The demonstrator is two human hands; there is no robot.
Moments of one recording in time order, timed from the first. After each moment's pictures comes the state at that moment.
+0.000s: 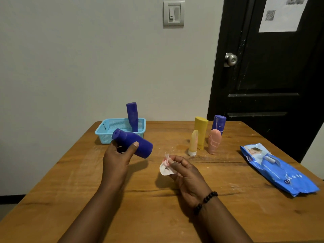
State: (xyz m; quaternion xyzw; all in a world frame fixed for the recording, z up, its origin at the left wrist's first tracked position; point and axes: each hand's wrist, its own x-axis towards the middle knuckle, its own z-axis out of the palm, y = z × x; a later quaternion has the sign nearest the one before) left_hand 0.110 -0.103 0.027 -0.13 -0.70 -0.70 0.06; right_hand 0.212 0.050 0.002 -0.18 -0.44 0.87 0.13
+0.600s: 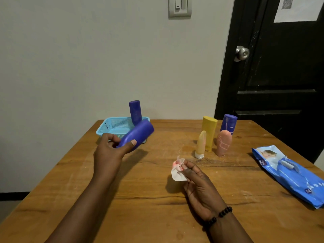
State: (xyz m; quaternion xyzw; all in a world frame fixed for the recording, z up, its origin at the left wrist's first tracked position) left_hand 0.055 -0.114 0.023 -0.12 -0.76 -0.63 0.11; right_hand 0.202 0.063 -0.020 -0.13 -0.34 0.92 0.15
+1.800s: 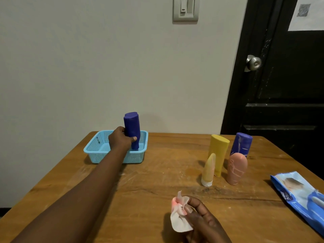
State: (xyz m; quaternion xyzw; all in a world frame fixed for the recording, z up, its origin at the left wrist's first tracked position) left_hand -0.112 -0.020 0.028 -0.07 -0.86 -0.50 0.07; right_hand 0.185 0.079 -0.042 -0.07 -0.44 0.89 0.06
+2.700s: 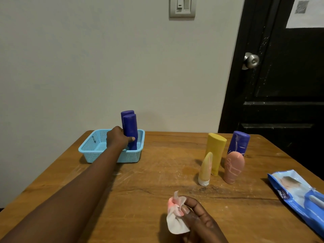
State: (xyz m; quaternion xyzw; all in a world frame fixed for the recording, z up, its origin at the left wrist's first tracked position) left_hand -0.124 -0.015 0.026 -0.08 -0.90 -0.43 0.03; right_hand 0.187 0.080 -0.040 -0.07 -0.46 0.88 0.06
